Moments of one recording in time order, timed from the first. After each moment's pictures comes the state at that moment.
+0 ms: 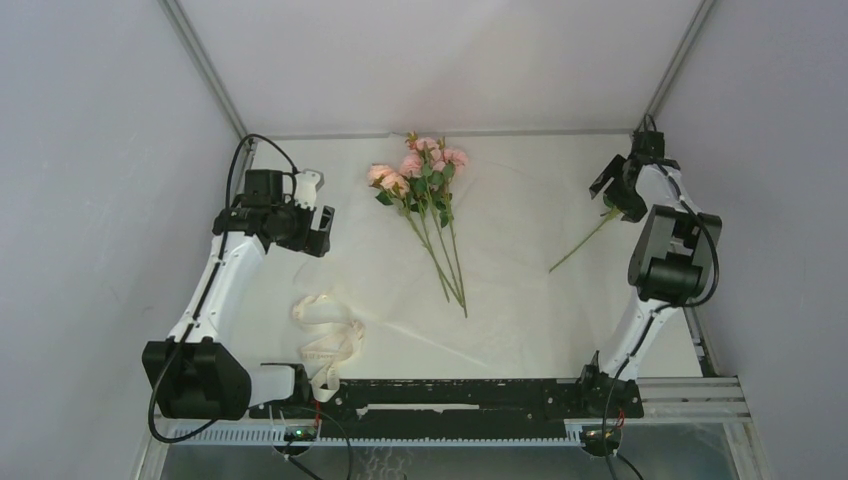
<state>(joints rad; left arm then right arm) -0.03 1.26 1.13 -0.82 0.16 0.27 -0.27 1.91 1.50 -0.63 0.05 0.46</state>
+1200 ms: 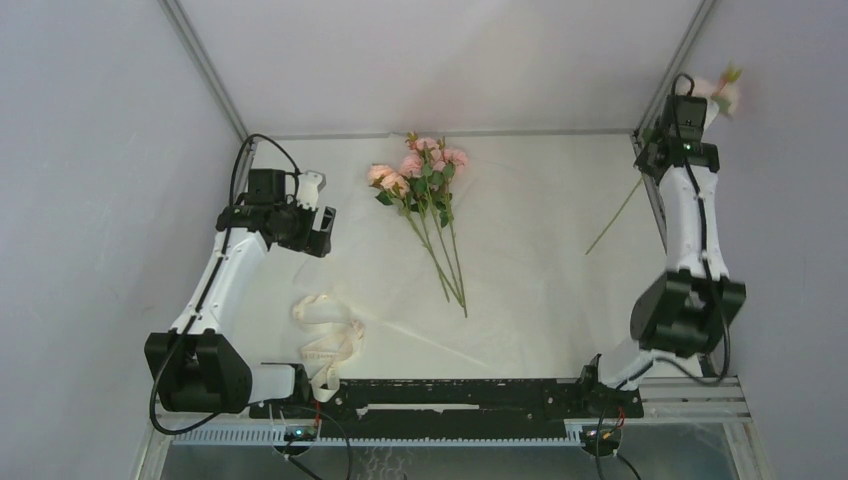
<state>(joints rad) -0.03 1.29 1.13 -0.82 0.15 0.27 -0.26 1.71 1.62 -0.79 0.19 0.32</state>
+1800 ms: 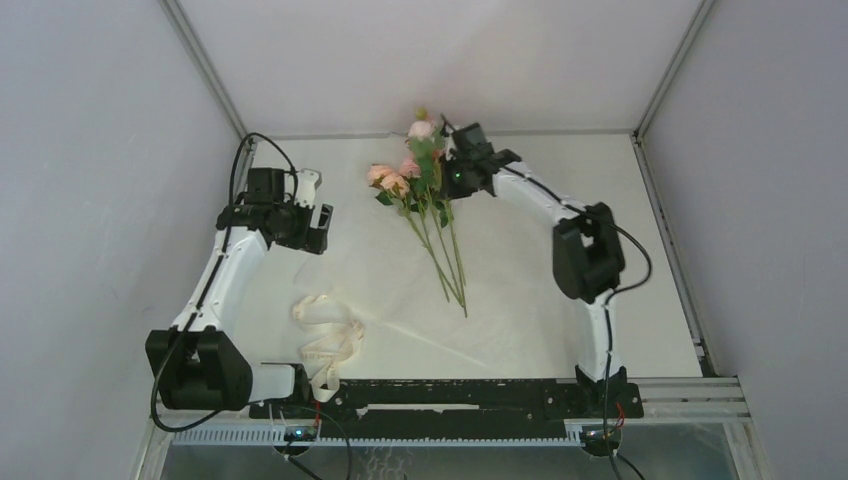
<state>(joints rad) -0.03 1.28 1.12 -0.80 0.12 0.26 0.49 2.00 1.75 -0.52 -0.17 0.26</state>
